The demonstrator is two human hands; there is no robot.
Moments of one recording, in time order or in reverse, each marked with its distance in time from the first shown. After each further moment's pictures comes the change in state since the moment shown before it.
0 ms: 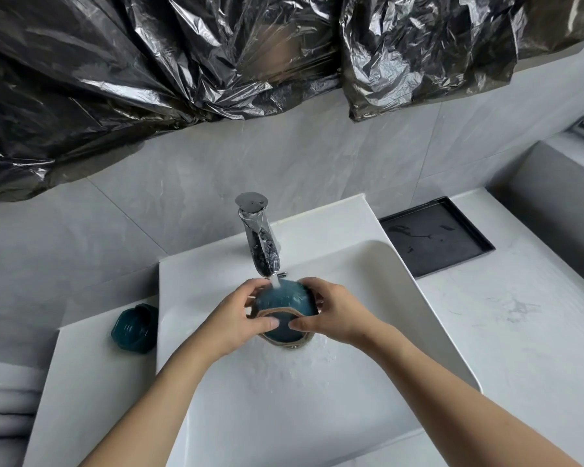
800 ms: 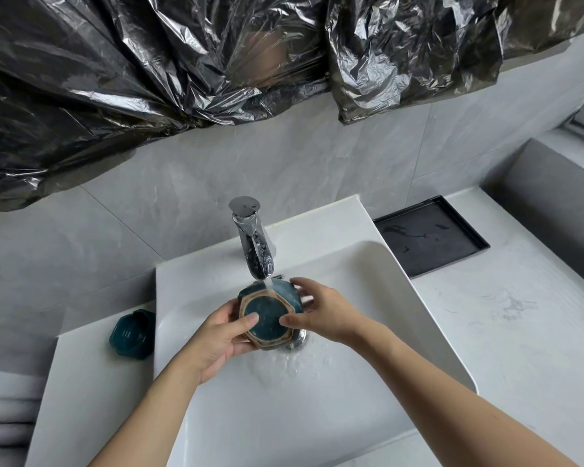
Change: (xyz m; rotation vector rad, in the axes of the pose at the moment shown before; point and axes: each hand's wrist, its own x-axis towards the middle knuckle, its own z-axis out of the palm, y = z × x) left_hand -0.011 -0.014 0.002 -0.616 -0.010 -0.254; right_hand 0.003 -0.004 0.002 0.102 -0.046 0.061
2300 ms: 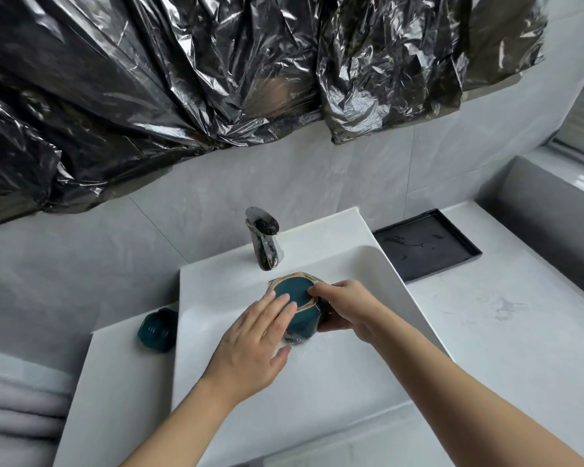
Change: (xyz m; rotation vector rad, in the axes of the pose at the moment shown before) left_hand -0.075 -0.019 0.046 1.673 0.238 1.057; right_hand -0.060 -0.034 -0.022 0.564 0.126 0.319
